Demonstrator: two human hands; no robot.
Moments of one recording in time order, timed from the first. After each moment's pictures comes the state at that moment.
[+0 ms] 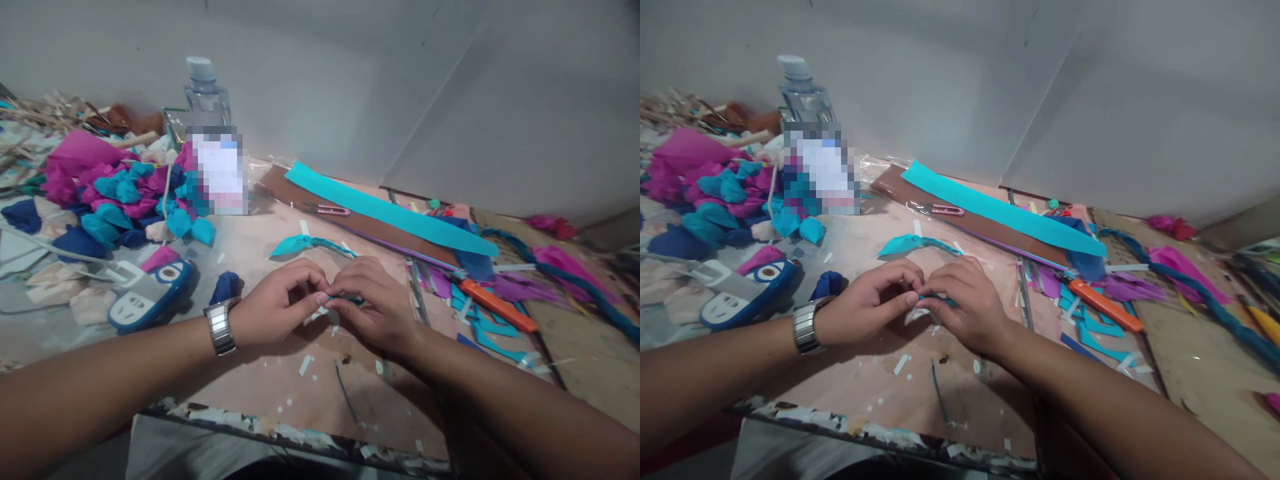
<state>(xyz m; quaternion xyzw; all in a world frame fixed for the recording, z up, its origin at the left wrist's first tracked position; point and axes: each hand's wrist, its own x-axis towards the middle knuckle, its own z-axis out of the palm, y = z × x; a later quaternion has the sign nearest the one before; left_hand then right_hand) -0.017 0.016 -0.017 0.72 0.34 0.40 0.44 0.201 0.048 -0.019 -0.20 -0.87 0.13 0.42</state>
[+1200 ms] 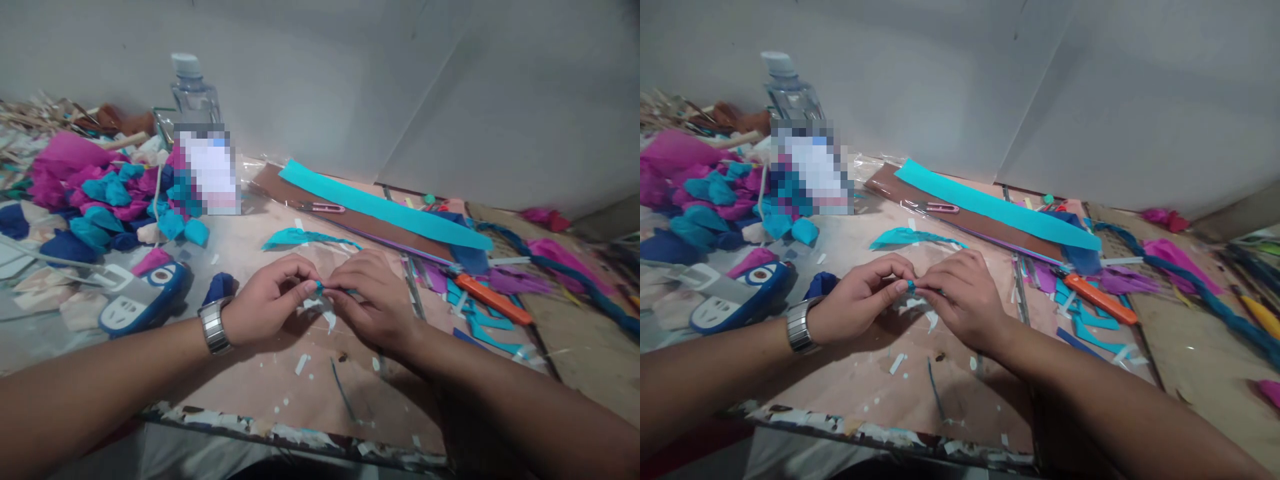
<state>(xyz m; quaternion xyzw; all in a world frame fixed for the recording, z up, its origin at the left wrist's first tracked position) -0.017 0.017 -0.018 0.68 0.37 0.43 0.46 0.203 0.046 -0.011 -0.24 -0.88 0.07 0.41</state>
